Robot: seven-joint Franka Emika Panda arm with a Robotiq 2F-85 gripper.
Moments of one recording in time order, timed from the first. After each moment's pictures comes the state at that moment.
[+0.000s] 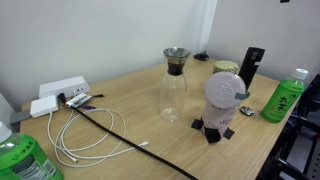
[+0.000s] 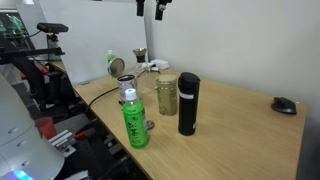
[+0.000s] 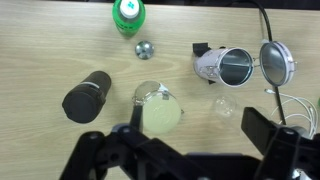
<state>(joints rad) 0.02 -0.39 -0.17 -2.25 0.09 1.75 -0.19</state>
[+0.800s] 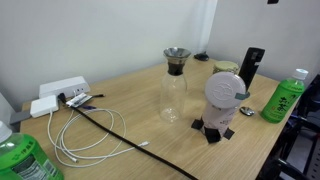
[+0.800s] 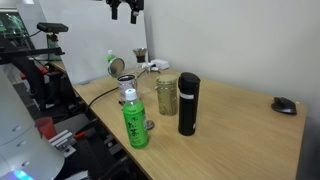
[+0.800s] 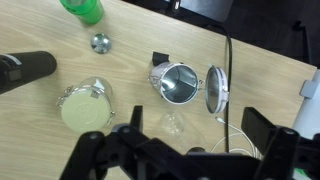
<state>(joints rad) 0.13 -0.42 0.00 -2.29 0.17 1.75 -0.23</state>
